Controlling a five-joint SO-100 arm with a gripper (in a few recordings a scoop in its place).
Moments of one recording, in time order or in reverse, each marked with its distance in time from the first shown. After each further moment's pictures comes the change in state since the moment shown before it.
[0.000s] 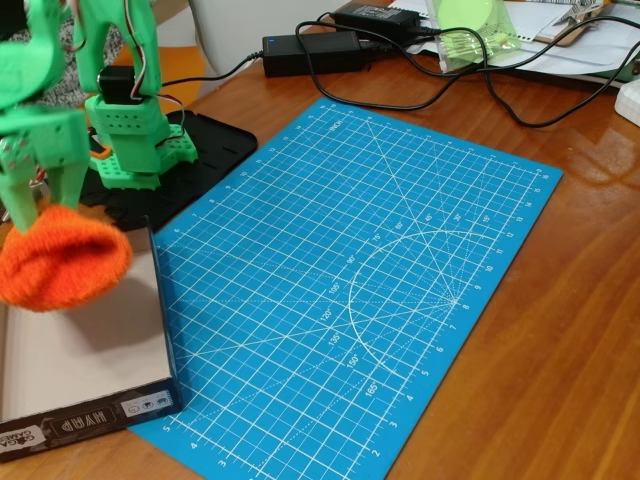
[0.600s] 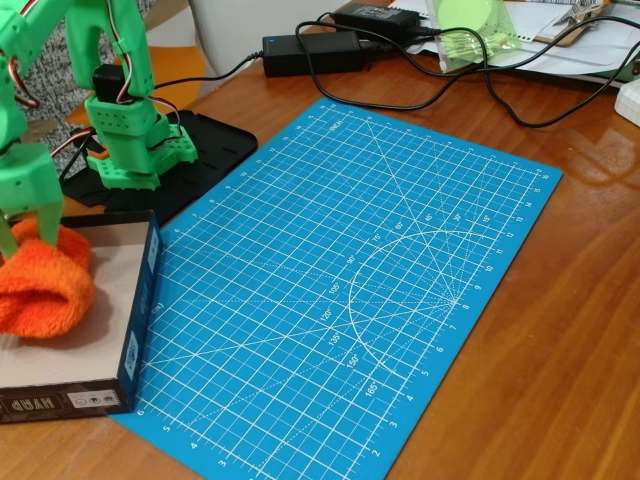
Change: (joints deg) arm 4.3 -12.6 0.8 1.4 13.7
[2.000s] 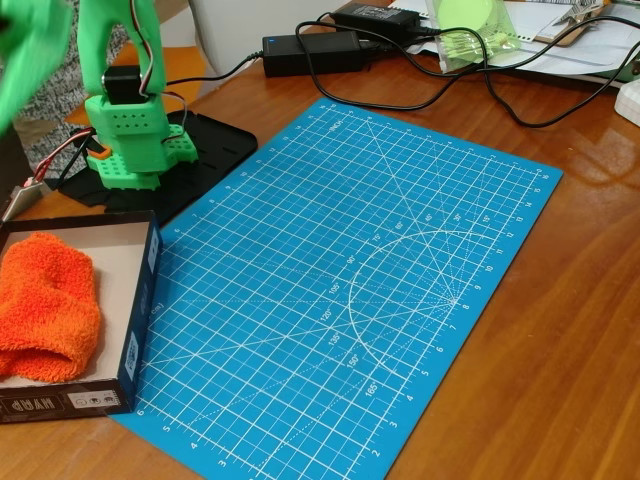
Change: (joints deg) arm -24.5 24.2 -22.2 -27.5 -9.6
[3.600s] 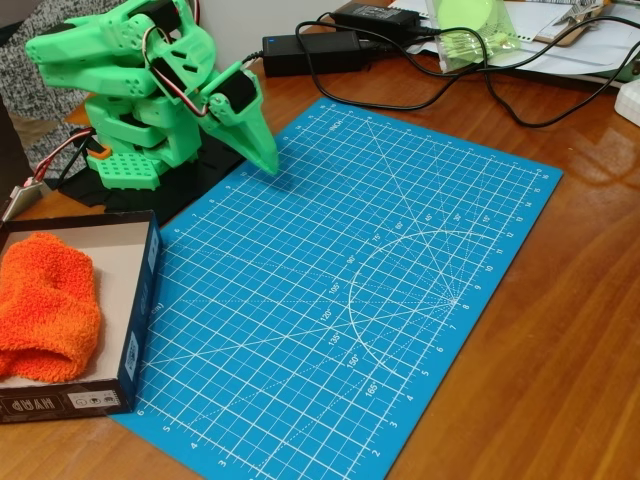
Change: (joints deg) arm -54.8 70.4 85.9 23.1 -27.3
